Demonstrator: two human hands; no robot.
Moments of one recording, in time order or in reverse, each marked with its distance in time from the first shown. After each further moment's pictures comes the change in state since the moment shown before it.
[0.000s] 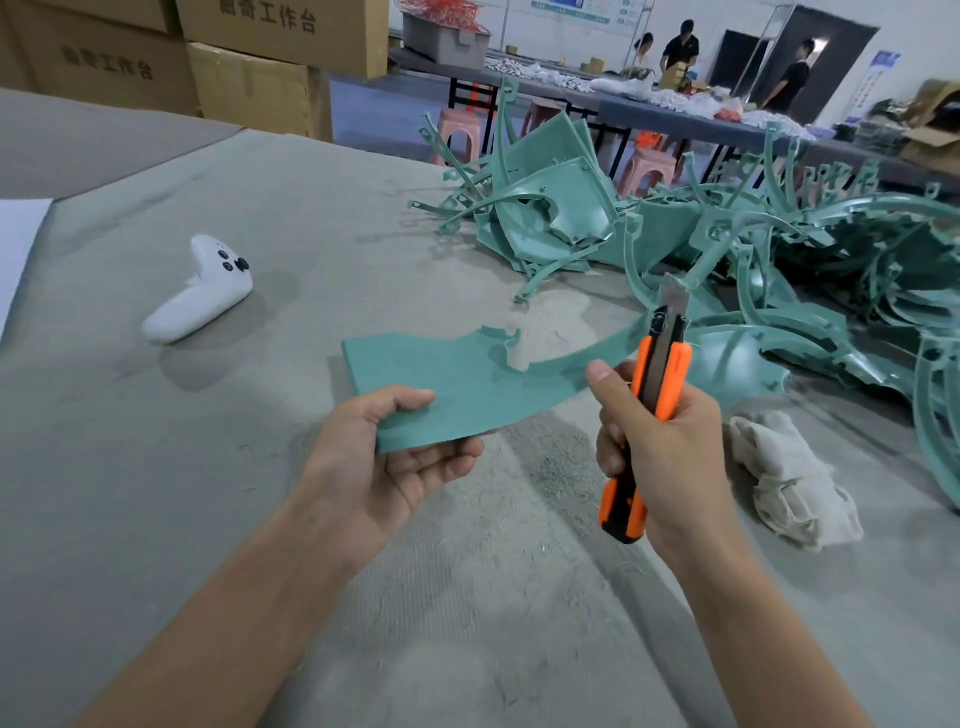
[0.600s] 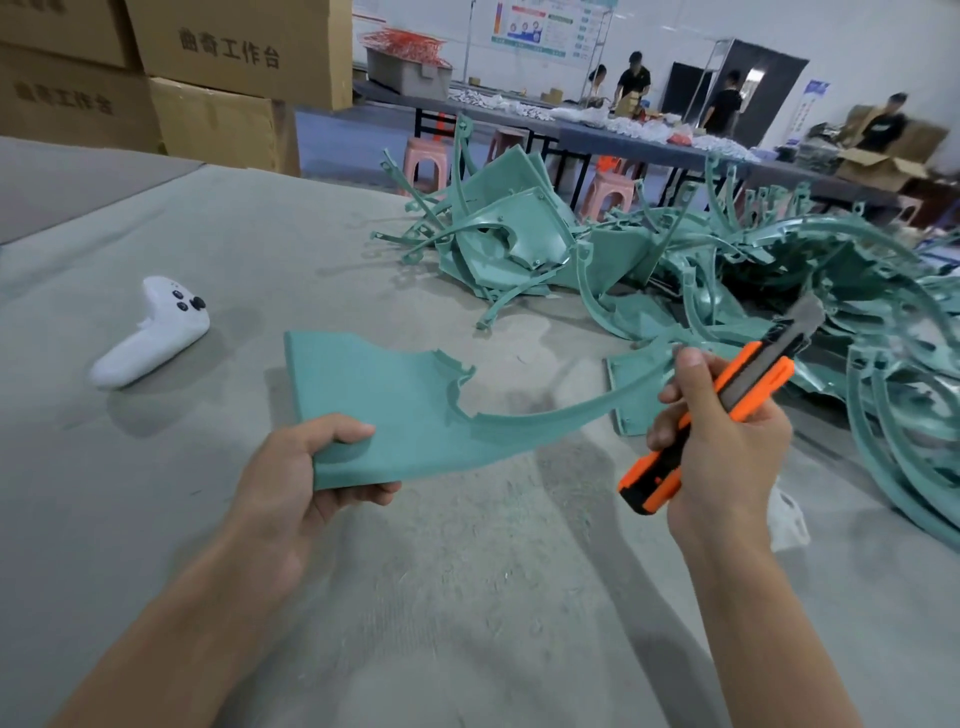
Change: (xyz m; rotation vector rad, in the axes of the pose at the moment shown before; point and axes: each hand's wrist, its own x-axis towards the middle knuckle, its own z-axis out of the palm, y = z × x) left_hand 0.008 0.010 -0.009 0.300 0.096 0.228; right_hand 0.016 -0.018 -0.040 0.116 0.412 -0.159
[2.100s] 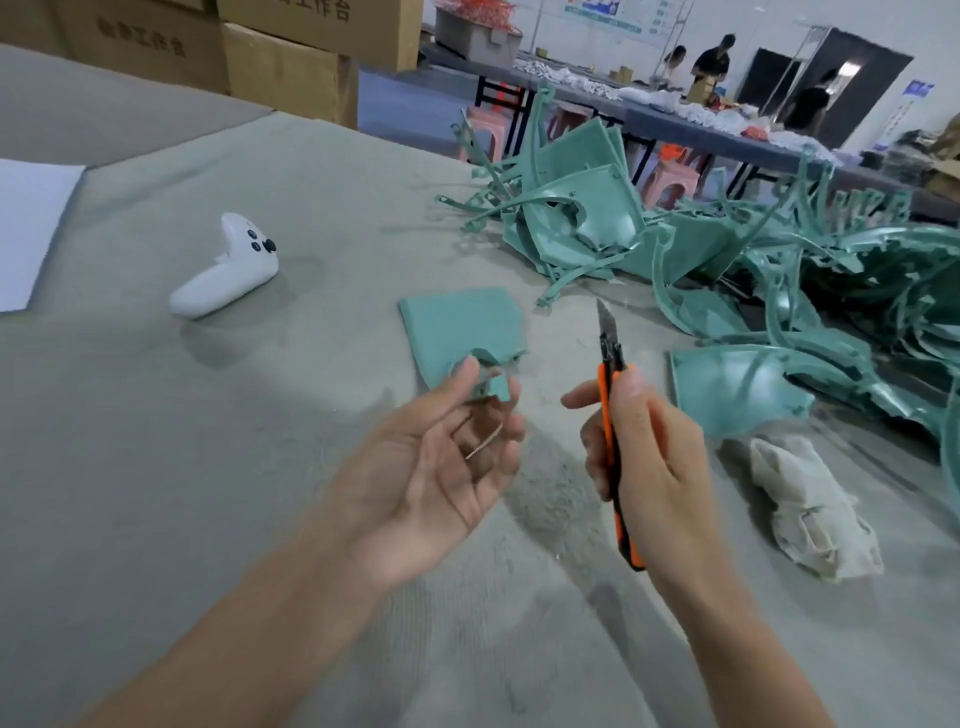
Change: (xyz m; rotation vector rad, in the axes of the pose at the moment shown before) left_hand -0.021 -0.005 0.013 -0.676 -0.399 -0.436; right_hand -0.055 0.012 0.037 -0.366 -0.610 -0.058
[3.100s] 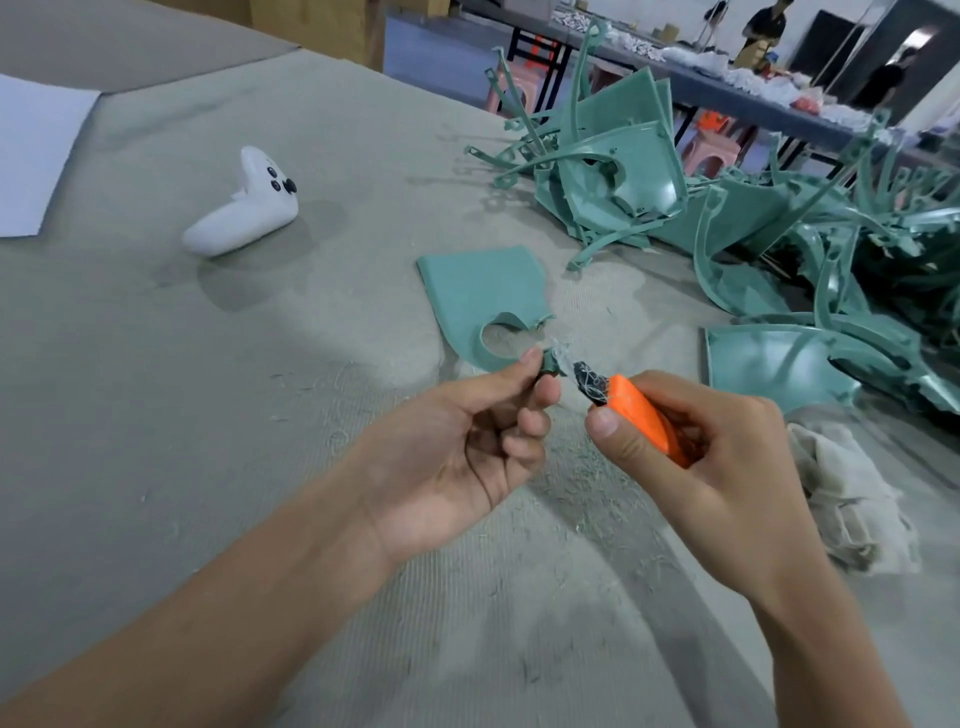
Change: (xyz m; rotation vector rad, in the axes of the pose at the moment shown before) left_hand -0.003 -0.007 0.008 0.089 0.067 -0.027; right_hand -0.003 -0.004 -0.025 -0.400 -0.233 -0.269
